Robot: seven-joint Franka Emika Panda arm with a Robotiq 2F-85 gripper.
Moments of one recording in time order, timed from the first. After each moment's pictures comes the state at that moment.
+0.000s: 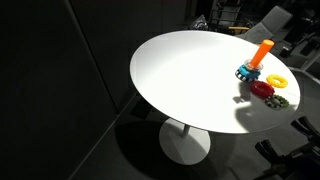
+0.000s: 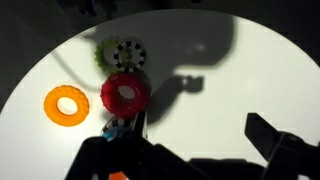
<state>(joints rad) -0.01 -0.23 0.00 -2.59 0.09 2.35 0.09</state>
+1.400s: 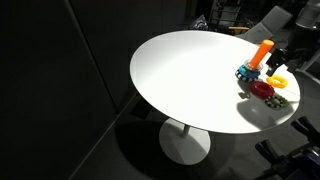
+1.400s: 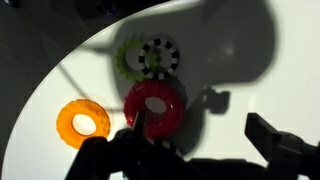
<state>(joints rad) -0.04 0.03 -0.03 -2.56 -0.04 2.53 0.21</state>
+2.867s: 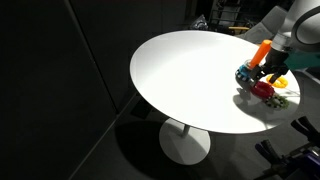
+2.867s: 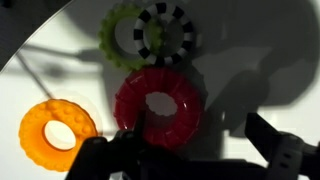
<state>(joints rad) -0.04 0.34 -0.05 -2.43 -0.02 2.69 0.19</state>
